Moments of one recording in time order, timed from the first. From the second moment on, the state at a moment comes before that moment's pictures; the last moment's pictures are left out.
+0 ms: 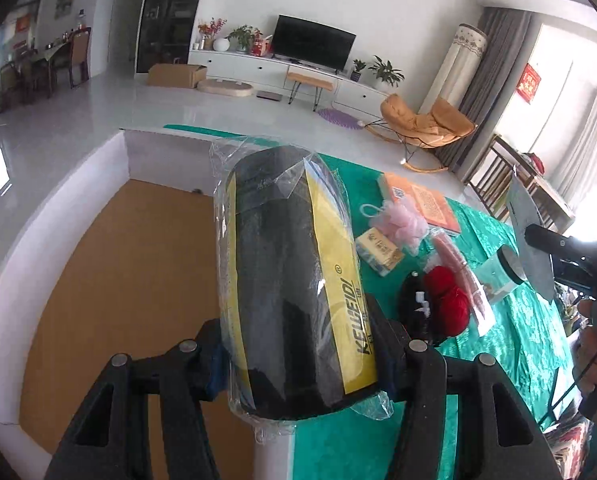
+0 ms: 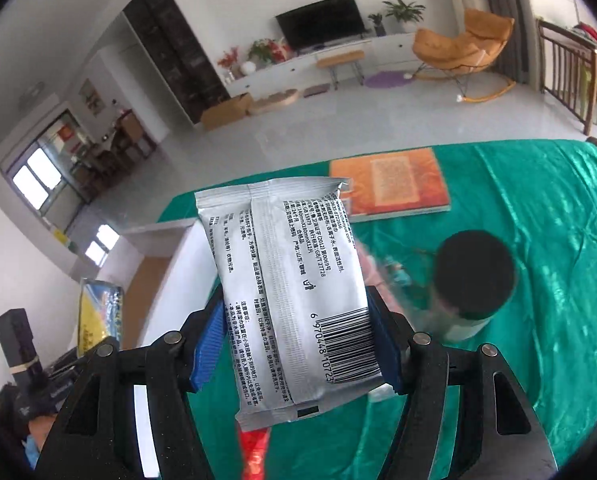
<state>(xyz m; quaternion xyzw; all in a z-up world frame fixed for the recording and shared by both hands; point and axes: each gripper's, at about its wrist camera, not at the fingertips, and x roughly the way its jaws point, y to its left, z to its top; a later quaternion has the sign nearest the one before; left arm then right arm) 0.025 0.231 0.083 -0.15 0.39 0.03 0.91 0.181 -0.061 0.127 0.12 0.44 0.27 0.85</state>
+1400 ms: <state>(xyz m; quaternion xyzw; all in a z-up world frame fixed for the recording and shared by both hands) 0.000 0.044 -0.010 0.07 0.43 0.00 0.90 0.033 -0.139 -0.044 -0.05 0.39 0.06 0.92</state>
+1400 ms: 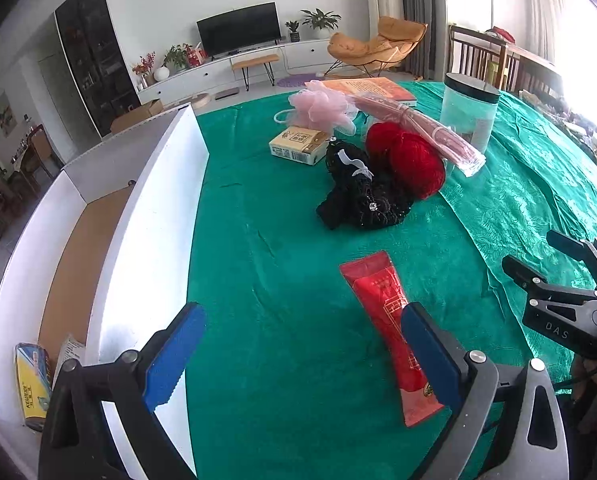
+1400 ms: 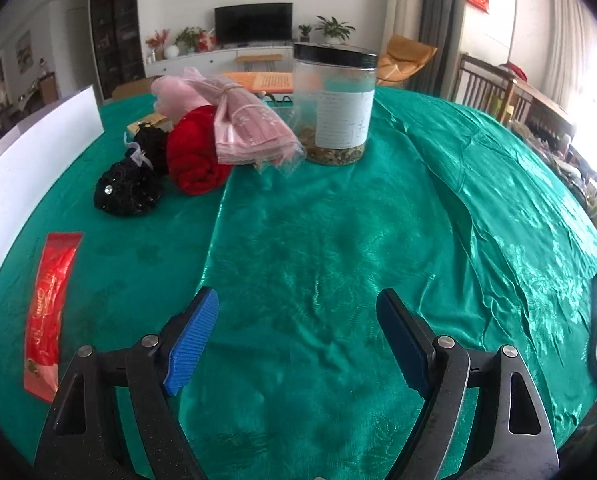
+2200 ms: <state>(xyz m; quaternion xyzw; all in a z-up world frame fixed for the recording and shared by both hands) 0.009 0.040 -0.015 0.01 0.43 -0.04 0.90 0.047 -0.144 -0.055 0.01 0.44 0.03 0.90</state>
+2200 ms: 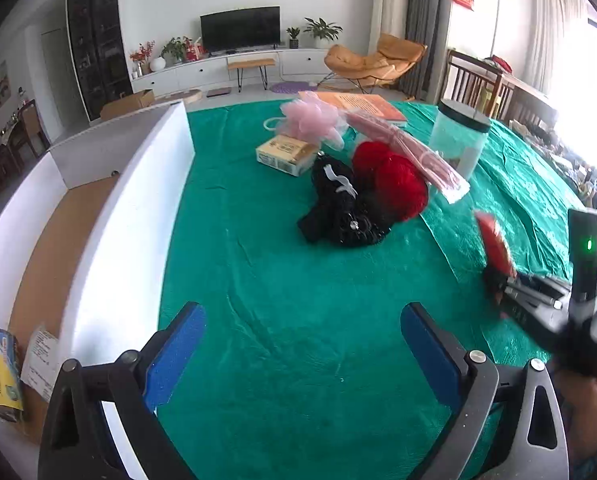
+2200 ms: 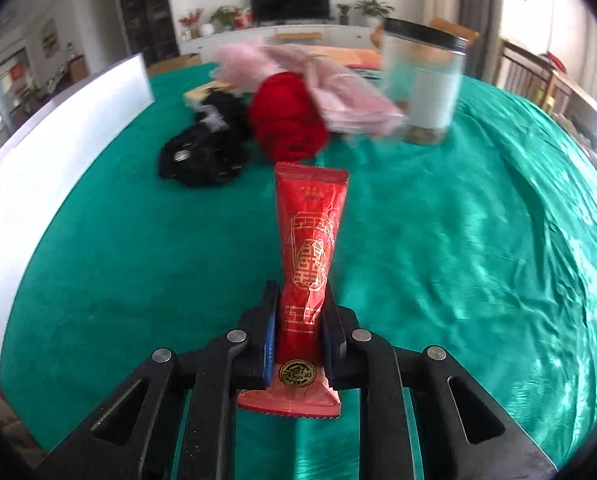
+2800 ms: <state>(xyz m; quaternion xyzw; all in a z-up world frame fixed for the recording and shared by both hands) 0.092 0.010 -0.087 0.02 0.46 -0.06 0.89 0.062 -0.213 -0.057 0.02 0.44 -0.06 0.90</state>
